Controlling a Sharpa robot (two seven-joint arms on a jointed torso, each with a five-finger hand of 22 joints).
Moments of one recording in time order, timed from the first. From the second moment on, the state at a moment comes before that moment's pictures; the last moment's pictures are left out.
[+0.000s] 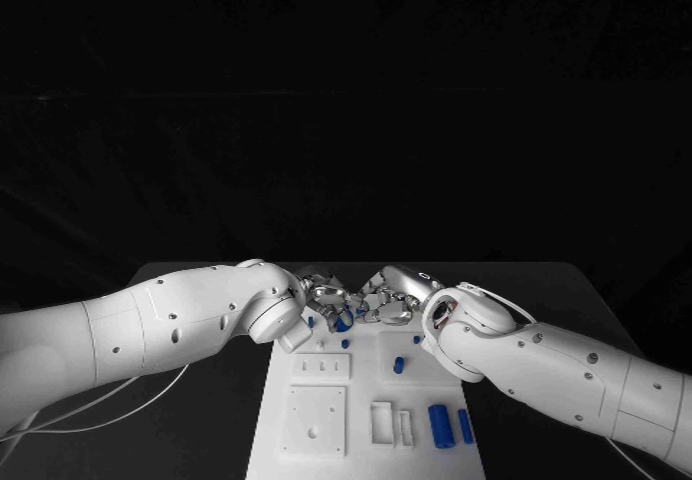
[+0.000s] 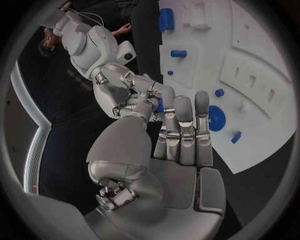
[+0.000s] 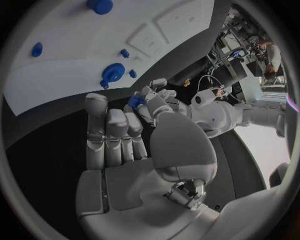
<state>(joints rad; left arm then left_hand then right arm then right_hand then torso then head) 1.45 -0.56 -0.22 1.28 -0.49 -0.16 -0.28 1.19 0.03 0.18 -0.10 0.62 1.17 0.08 0.07 0.55 1.47 -0.05 0.38 0.23 1.27 -0.11 1.09 0.45 0.01 1.02 -0.13 0.77 0.87 1.15 -0.54 0.09 1.32 -1.48 -0.31 -0.16 1.24 -0.07 0.16 -0.14 0.21 1.01 0.11 0.07 0.06 1.30 0.00 1.13 1.22 1.44 -0.08 1.07 0.96 0.08 1.47 -0.10 0.55 1.31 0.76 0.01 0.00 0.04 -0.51</state>
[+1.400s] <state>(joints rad) 1.45 -0.63 -0.24 1.31 -0.64 -0.16 -0.43 1.15 0.04 0.16 -0.15 0.60 1.18 0.08 0.07 0.55 1.48 -0.07 0.58 0.27 1.36 -0.13 1.10 0.56 0.01 1.11 -0.15 0.75 0.95 1.13 -0.78 0.17 1.31 -1.06 -0.46 0.07 1.27 -0.02 -0.06 -0.17 0.38 0.96 0.11 0.06 0.06 1.18 0.02 0.82 0.80 1.41 -0.07 0.75 0.78 0.09 1.47 -0.09 0.13 1.05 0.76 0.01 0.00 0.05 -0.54</state>
